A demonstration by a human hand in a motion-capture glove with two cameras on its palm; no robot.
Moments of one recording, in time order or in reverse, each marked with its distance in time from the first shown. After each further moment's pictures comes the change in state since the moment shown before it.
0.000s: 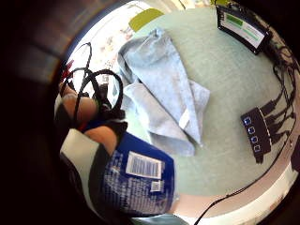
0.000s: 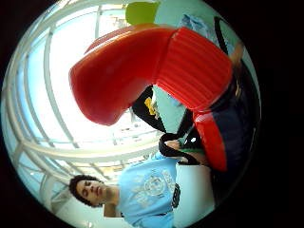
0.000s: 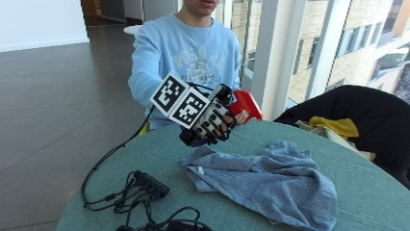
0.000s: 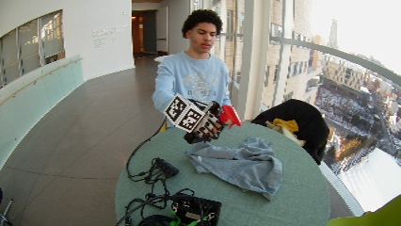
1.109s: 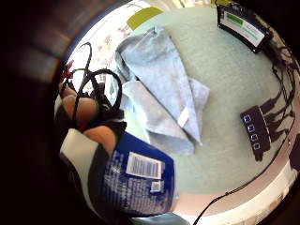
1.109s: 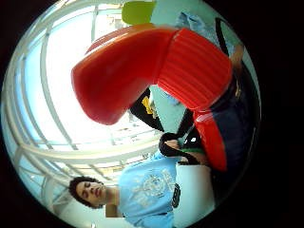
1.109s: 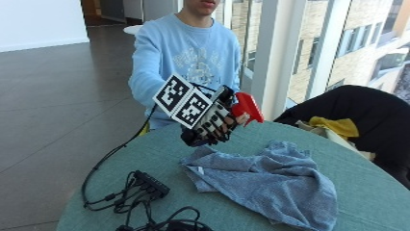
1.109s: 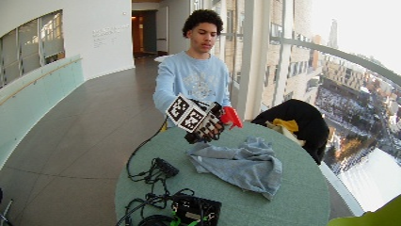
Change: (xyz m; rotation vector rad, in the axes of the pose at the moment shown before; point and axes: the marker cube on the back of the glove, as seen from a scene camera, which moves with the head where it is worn) arm 0.000 -0.001 0.006 -0.014 0.032 0.016
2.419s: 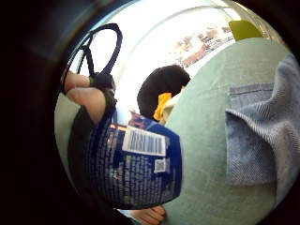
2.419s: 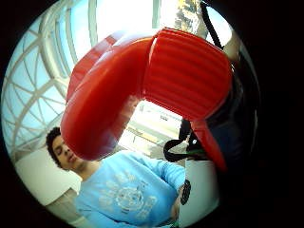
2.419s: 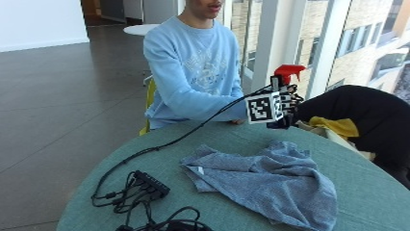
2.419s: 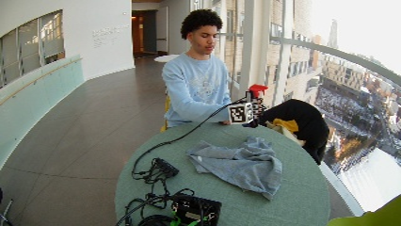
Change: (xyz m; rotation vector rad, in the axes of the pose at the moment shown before) arm -0.175 -0.004 0.253 -0.106 -0.509 -0.706
